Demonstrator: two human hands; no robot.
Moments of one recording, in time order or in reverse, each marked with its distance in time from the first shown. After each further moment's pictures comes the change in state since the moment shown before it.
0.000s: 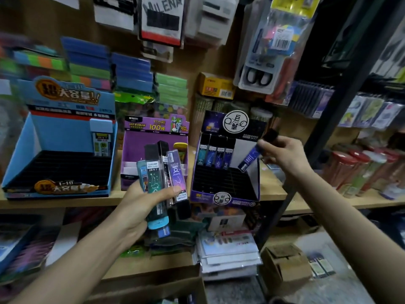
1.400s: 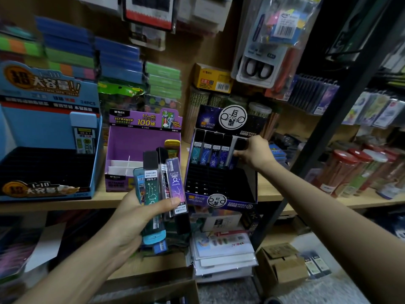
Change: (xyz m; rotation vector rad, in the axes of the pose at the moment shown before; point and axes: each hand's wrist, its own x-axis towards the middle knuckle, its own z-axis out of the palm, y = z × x) left_hand -0.009 -0.003 0.014 -0.032 -0.055 -0.053; right_hand 0.055 0.028 0.043 -0.730 -0.115 -0.045
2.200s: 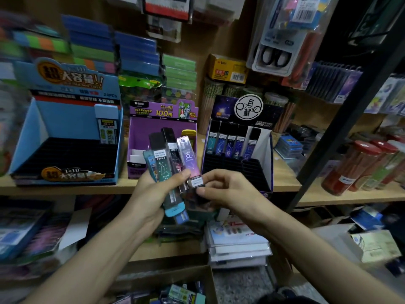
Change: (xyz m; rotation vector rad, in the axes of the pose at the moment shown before) left_hand 0.005 0.004 0.001 -0.153 0.084 0.139; right_hand -0.154 -0.078 0.019 0.870 -0.608 0.043
